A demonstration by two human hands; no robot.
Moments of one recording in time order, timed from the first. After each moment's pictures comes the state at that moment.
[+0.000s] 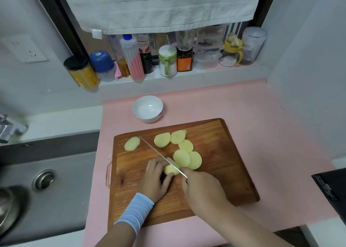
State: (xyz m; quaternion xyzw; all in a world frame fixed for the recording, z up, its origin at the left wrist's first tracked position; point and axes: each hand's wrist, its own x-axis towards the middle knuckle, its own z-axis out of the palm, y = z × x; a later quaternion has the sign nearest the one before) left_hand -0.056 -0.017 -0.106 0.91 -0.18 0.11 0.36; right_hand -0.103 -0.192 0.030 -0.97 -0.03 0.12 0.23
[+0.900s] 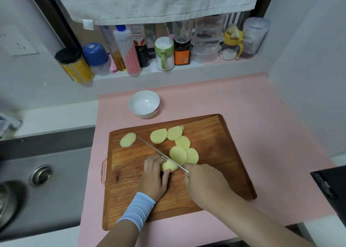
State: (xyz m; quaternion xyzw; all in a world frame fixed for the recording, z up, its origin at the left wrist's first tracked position) left_hand -0.062 -0.033 -0.122 0.91 -0.15 0.16 0.36; right_hand -0.087 -0.212 0.040 -0.97 -0.05 0.19 0.17
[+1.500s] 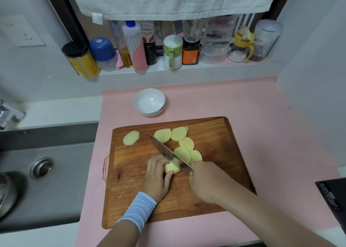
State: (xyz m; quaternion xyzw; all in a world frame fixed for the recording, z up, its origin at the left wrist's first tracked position) left_hand -0.062 -0.033 -0.123 0.91 -0.14 0.14 0.36; right_hand -0.061 -0.212 0.048 -0.94 -0.03 0.31 0.16
